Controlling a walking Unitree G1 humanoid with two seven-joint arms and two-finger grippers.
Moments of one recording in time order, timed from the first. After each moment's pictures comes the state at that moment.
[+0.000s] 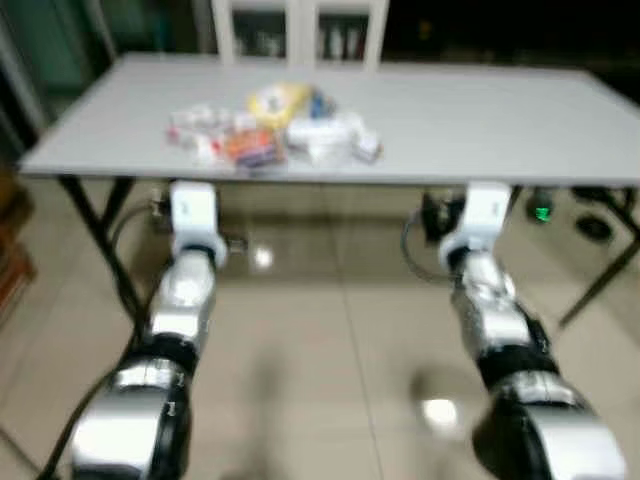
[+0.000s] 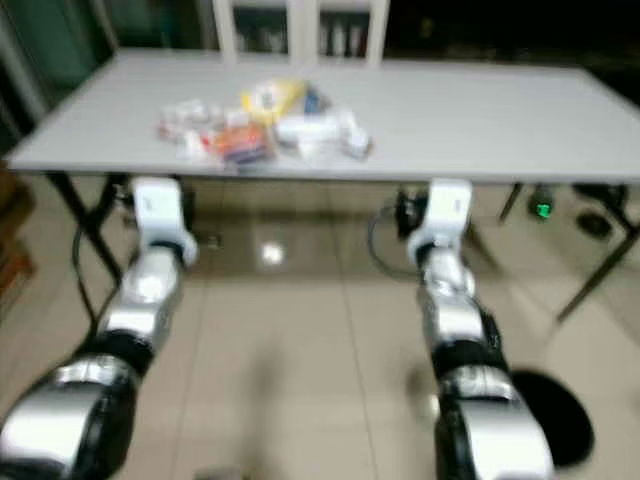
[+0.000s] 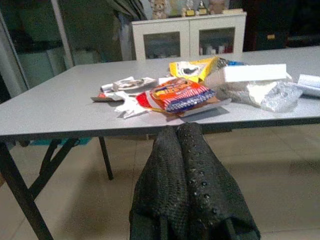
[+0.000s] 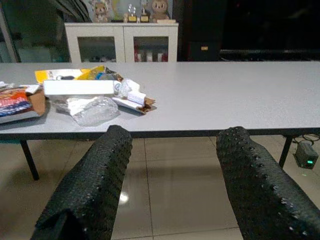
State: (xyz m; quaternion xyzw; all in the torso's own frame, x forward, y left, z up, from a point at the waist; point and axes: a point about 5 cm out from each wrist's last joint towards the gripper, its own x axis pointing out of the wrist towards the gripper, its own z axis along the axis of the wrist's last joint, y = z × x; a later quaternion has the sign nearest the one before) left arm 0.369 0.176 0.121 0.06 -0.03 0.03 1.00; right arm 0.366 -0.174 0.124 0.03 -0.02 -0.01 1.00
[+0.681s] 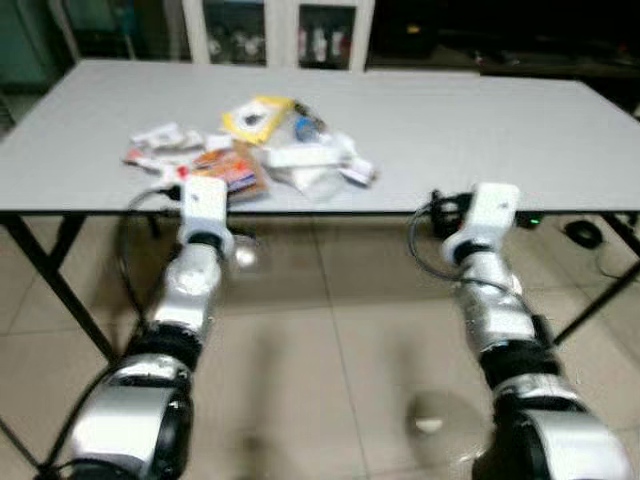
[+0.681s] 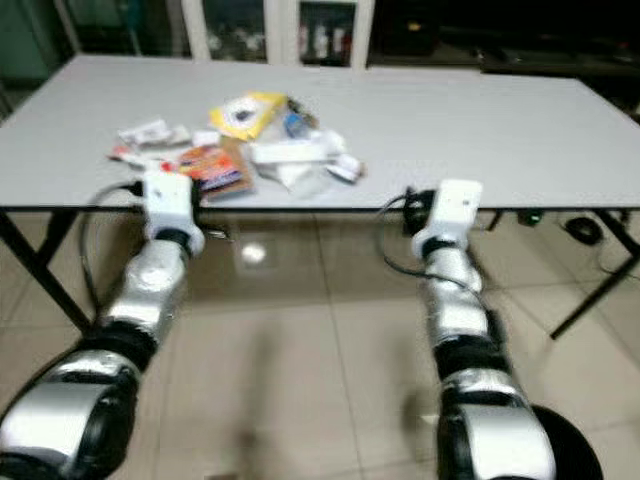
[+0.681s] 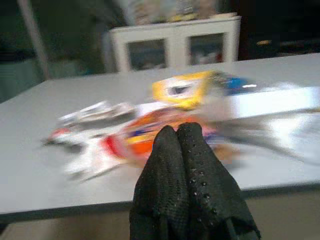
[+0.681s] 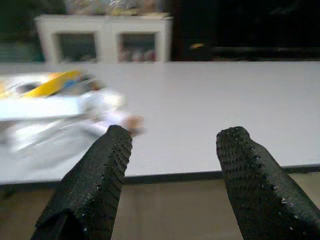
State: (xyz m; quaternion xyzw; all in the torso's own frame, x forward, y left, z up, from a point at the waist) left arm 0.374 0.184 0.136 0.08 -0.05 0.03 0.99; right arm 0.367 -0.157 0.125 0.04 -0.02 0.01 1.00
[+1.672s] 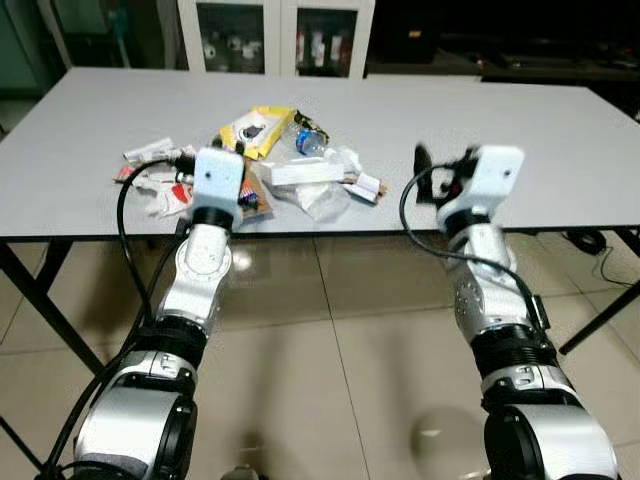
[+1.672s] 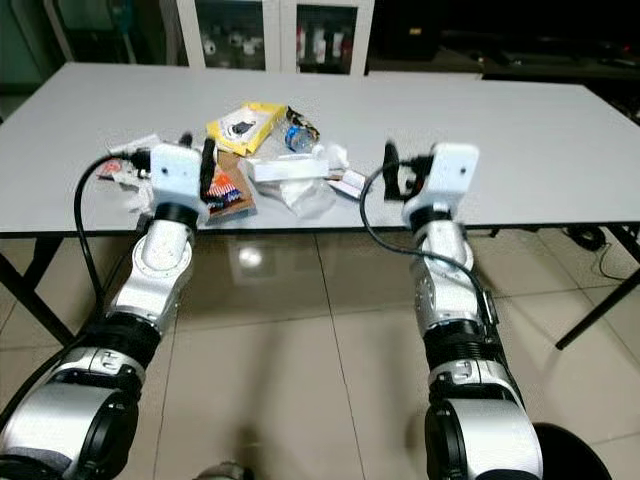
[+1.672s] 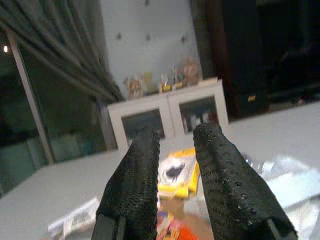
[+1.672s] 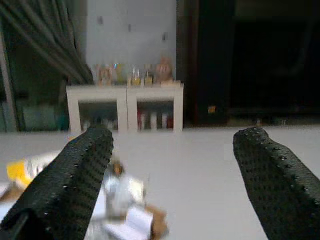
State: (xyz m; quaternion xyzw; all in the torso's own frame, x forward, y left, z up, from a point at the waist) left arm 0.374 0.150 0.182 0.14 -0.19 0.00 0.97; right arm 0.372 -0.153 0.185 0.06 -0.16 0.03 0.98
